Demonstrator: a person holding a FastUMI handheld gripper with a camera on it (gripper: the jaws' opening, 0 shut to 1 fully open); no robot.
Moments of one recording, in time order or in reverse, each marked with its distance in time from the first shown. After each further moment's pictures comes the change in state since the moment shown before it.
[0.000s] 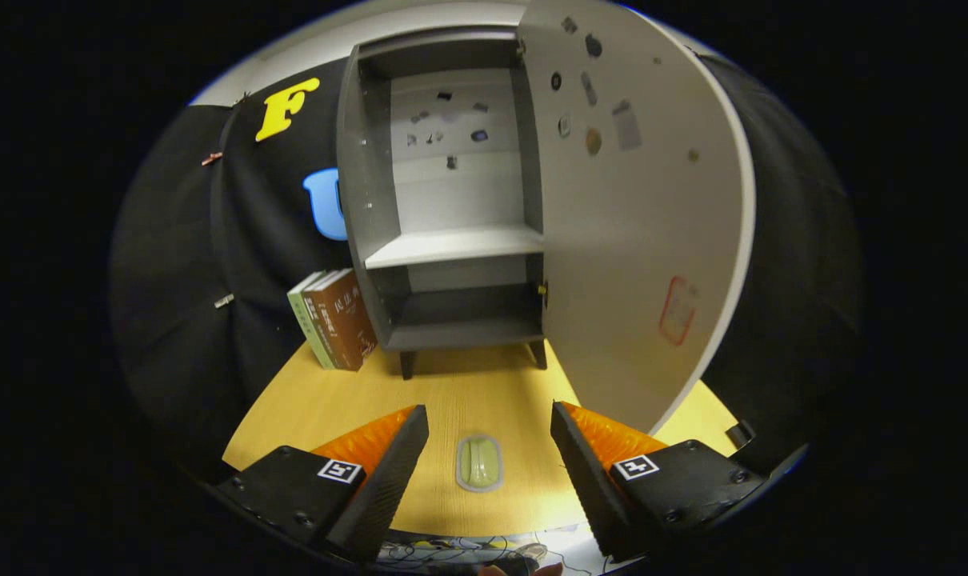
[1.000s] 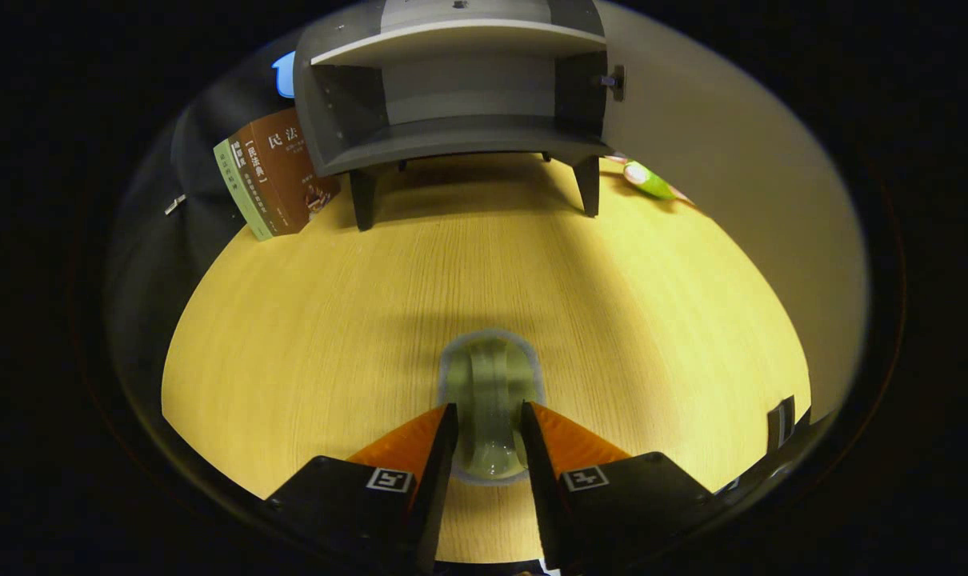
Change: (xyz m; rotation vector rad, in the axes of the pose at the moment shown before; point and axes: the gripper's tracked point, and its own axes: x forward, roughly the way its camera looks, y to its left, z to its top) arm 0.156 0.004 -0.195 -0.058 0.409 -0.045
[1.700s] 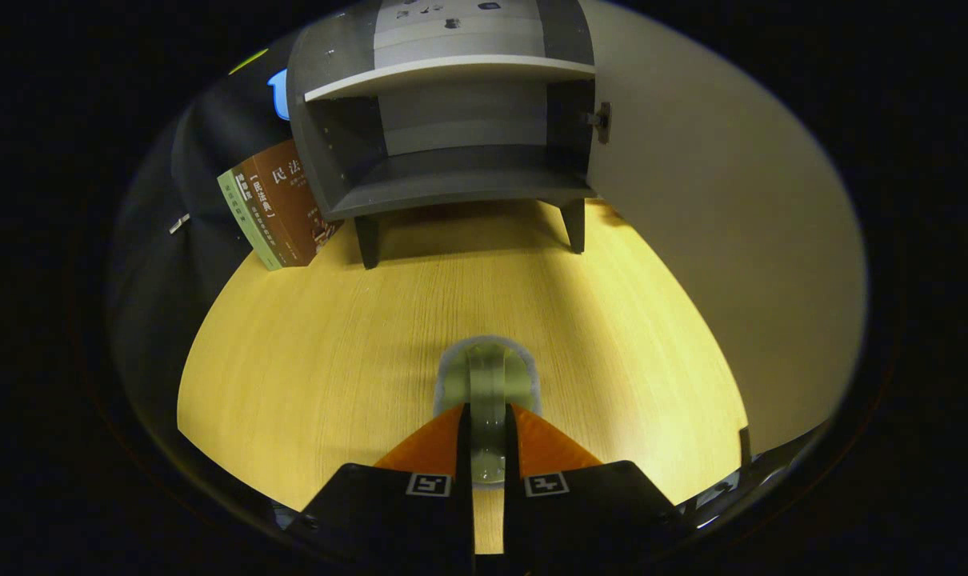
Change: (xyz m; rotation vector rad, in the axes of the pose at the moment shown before) arm -0.053 -0.007 0.056 0.012 -0.057 0.008
